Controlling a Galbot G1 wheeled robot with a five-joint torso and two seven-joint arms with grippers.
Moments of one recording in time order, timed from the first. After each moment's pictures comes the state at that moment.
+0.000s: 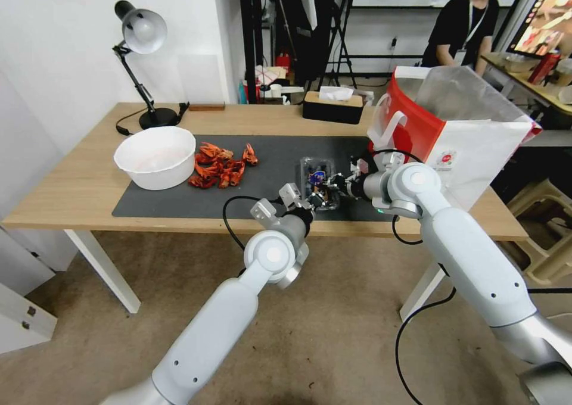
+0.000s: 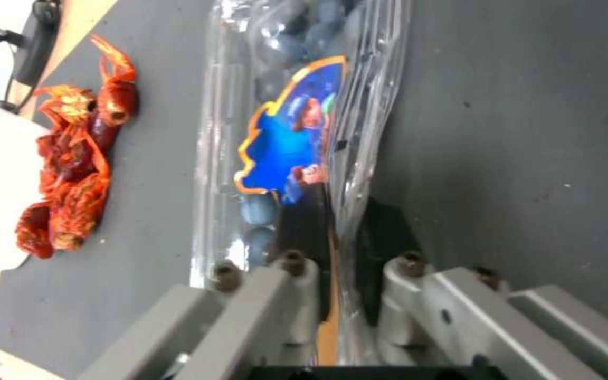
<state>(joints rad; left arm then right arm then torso) 0.82 -1.39 0.10 -1.77 -1.42 0.09 -0.55 -0.54 1.06 0.08 1.60 1.81 -0.73 0.74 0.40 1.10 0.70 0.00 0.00</state>
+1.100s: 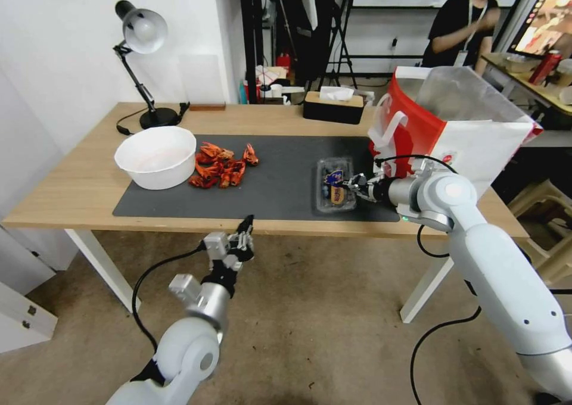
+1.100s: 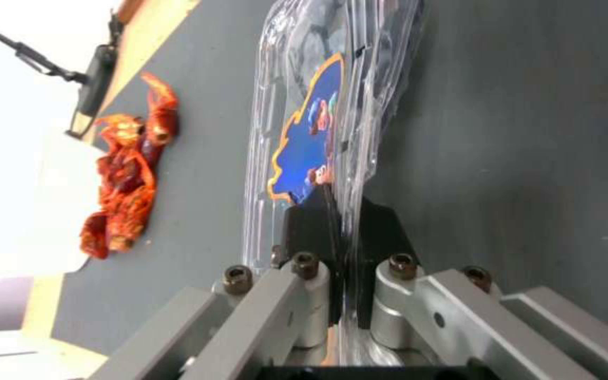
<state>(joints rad) 1.40 -1.12 -0.17 -2.00 -0.55 -0.18 -0.21 -0.67 1.03 0.23 1.70 1.80 -0.73 0.63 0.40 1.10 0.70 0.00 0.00</state>
